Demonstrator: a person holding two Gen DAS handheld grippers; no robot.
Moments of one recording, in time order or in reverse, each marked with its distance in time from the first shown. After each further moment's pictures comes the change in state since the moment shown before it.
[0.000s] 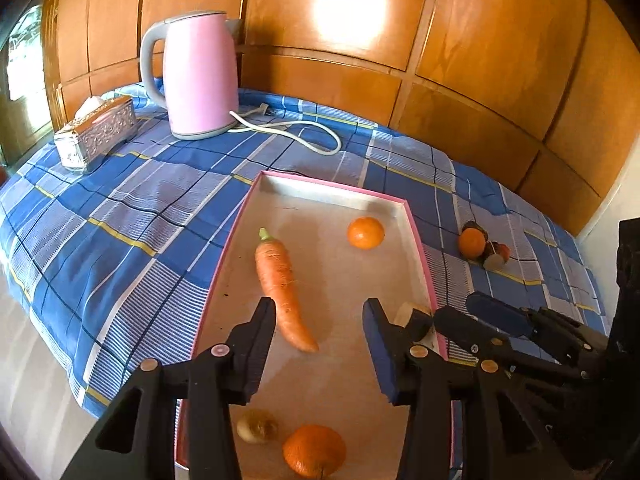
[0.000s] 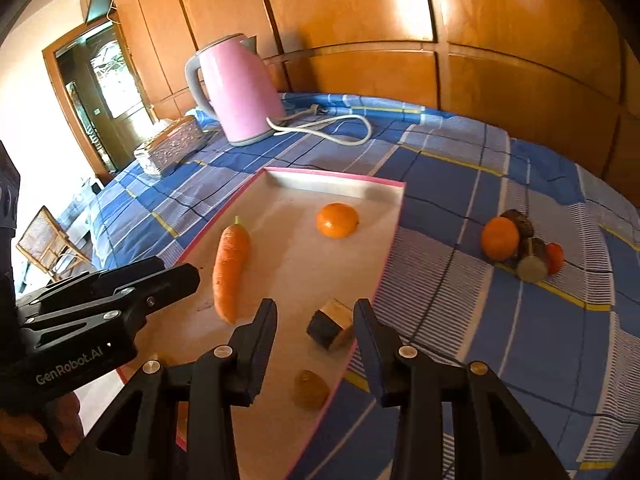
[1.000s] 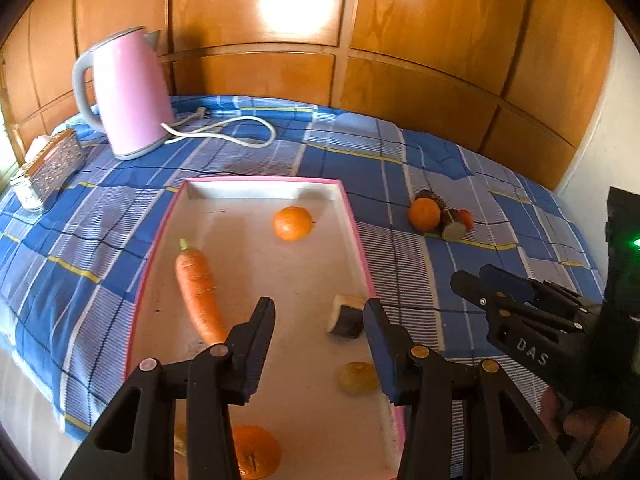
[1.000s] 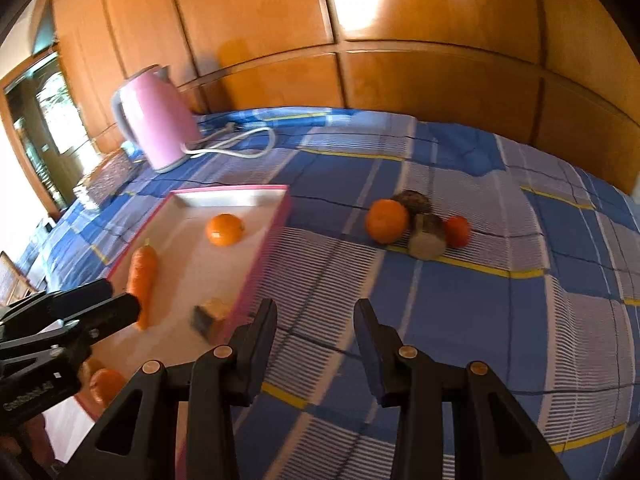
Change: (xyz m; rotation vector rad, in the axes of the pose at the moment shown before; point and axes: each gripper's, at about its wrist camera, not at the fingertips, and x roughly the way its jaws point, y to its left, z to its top) left arm 0.018 -0.062 0.001 0.163 0.055 -0.075; right arm -0.017 -0.080 -0.016 0.173 -0.033 -0.179
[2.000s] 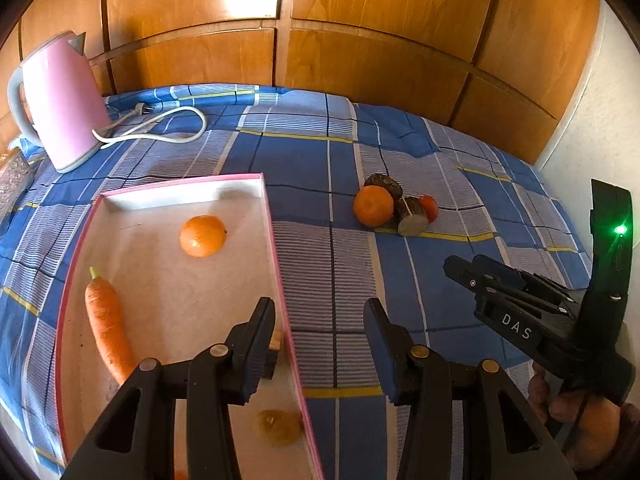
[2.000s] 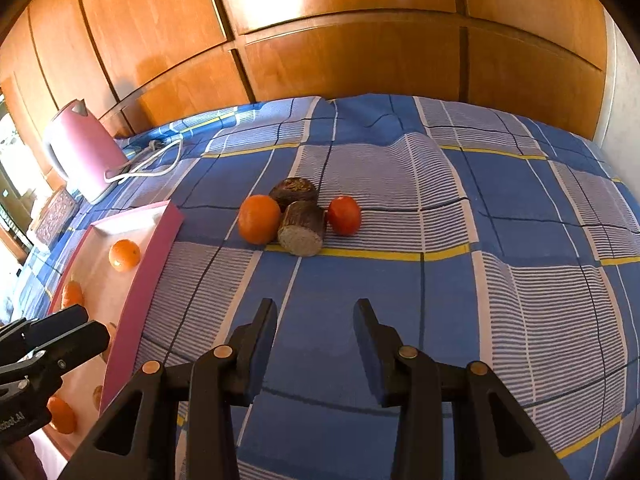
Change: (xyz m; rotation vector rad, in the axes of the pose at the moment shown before) left arm 0.049 -0.053 0.025 0.063 0.082 -0.078; right arm 0.018 -0.080 0.004 0.147 0.015 -0.099
